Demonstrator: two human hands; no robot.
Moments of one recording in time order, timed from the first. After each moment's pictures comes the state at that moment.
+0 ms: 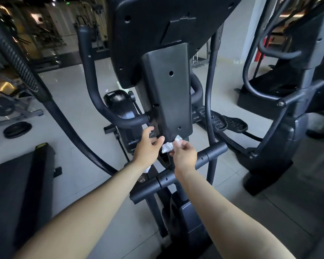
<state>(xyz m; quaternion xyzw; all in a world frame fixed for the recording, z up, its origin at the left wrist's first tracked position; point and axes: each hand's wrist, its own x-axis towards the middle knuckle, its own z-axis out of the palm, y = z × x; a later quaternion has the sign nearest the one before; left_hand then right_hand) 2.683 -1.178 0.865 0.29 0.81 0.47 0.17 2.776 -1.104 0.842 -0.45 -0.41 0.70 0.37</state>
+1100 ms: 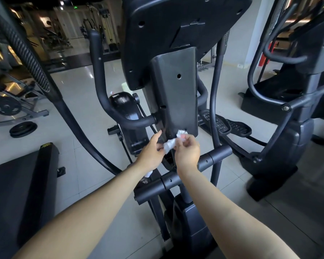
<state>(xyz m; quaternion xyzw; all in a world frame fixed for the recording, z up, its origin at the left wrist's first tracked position) 2.685 -1.198 0.873 0.34 0.82 0.41 0.23 2.766 -1.110 0.857 -0.42 -0.53 0.61 0.42</state>
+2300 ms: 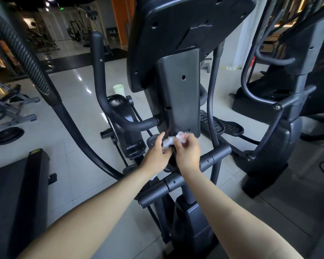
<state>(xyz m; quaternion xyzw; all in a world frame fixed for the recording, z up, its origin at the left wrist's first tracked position) 2.676 -1.196 0.862 0.36 0.80 0.43 0.23 2.760 -1.116 0.853 -0.36 -0.64 0.52 0.44</state>
